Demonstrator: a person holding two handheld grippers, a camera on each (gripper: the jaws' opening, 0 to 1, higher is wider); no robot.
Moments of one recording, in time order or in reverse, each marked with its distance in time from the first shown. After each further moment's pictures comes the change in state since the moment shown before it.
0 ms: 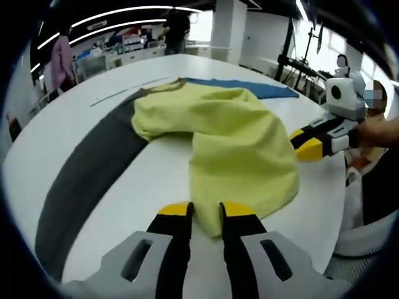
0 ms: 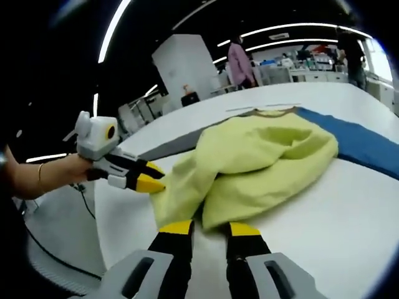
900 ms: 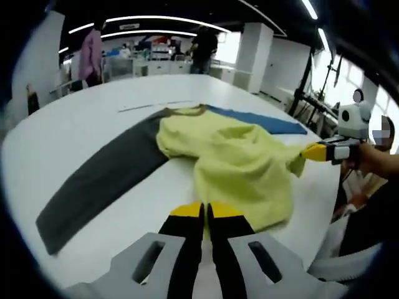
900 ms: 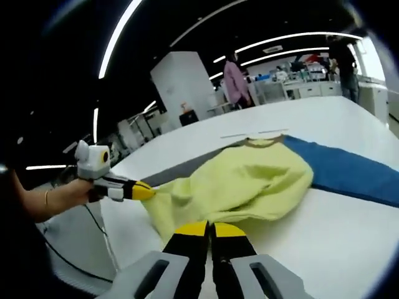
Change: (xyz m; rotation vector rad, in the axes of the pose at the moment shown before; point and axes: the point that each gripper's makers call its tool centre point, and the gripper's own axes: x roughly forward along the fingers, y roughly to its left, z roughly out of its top) left arm -0.057 0.003 0.030 -0.173 -0.165 0.090; right arm -0.065 -0.003 0.052 -0.013 -0.106 0.002
